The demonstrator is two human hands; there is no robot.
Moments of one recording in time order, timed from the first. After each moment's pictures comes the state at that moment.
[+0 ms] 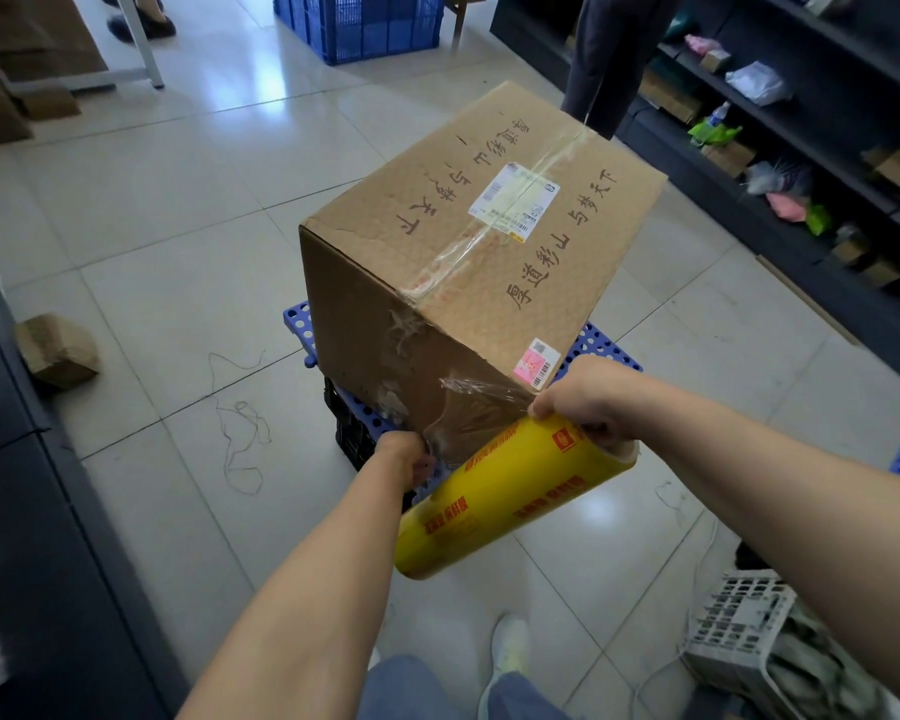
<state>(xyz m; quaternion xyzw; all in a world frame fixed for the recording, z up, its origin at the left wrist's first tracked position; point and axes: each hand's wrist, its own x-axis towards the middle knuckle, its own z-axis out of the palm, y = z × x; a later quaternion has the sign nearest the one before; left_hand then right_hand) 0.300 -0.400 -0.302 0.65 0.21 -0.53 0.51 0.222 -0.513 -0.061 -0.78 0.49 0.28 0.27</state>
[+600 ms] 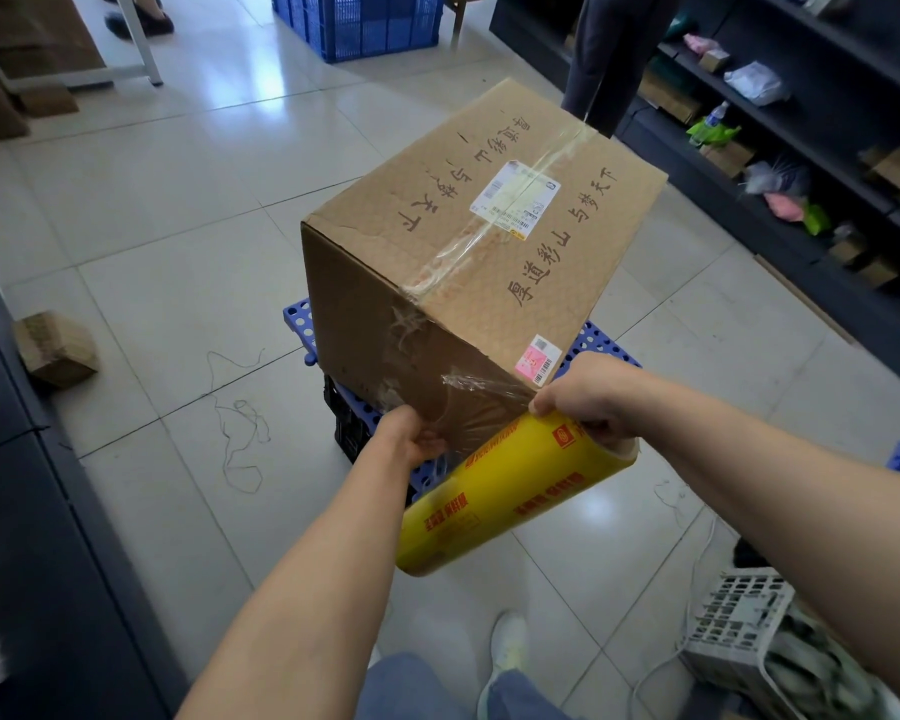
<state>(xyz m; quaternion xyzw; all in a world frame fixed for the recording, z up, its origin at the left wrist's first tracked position) 0.306 -0.405 -0.265 0.56 0.24 -0.51 0.61 0.220 -0.510 -0.059 -0.78 0.48 0.27 0.28</state>
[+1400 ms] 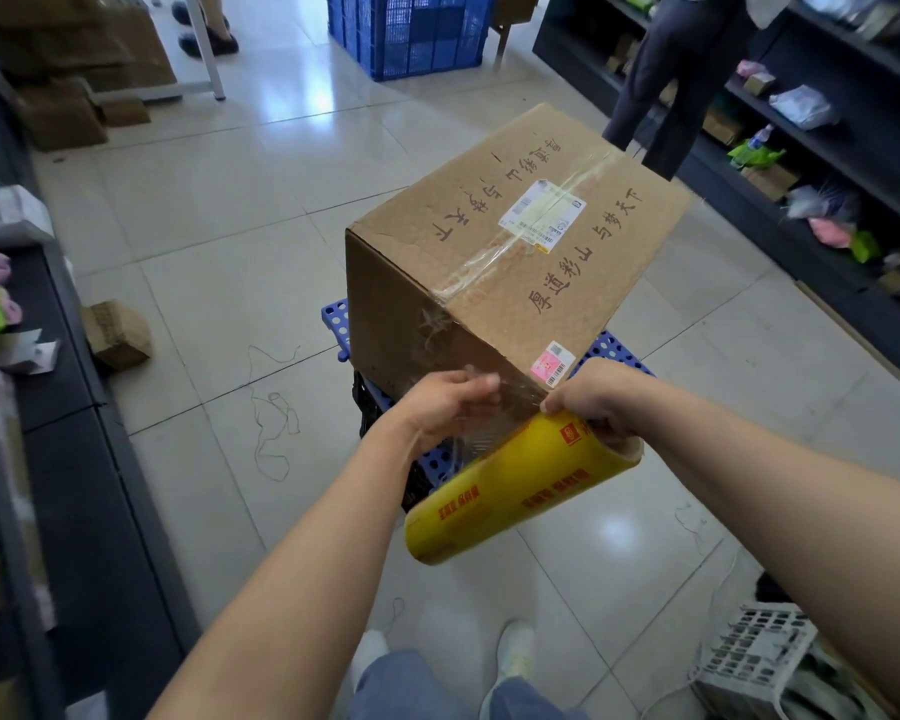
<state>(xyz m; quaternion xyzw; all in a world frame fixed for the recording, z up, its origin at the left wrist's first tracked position) 0.296 -0.382 -0.174 0.55 -0.02 -0.53 0.64 0.219 -0.506 -0.056 -0.78 0.49 0.28 0.29</state>
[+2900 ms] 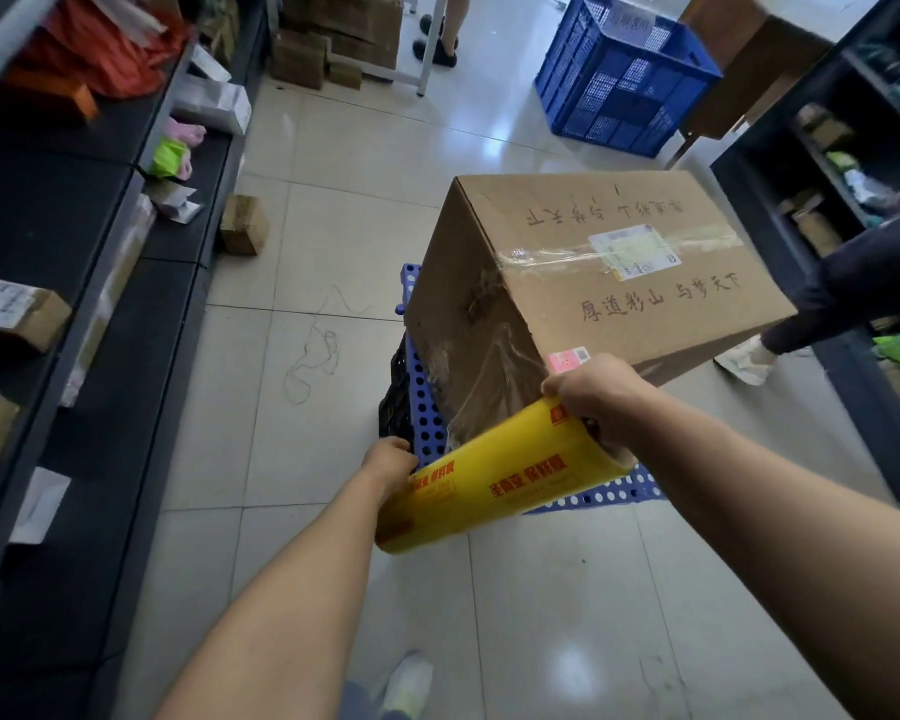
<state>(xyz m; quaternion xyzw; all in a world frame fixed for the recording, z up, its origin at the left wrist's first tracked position) 0.185 -0.370 -0.290 0.68 0.28 -0.36 0.57 0.209 -0.517 -0.068 -0.88 0.34 0.23 0.25</state>
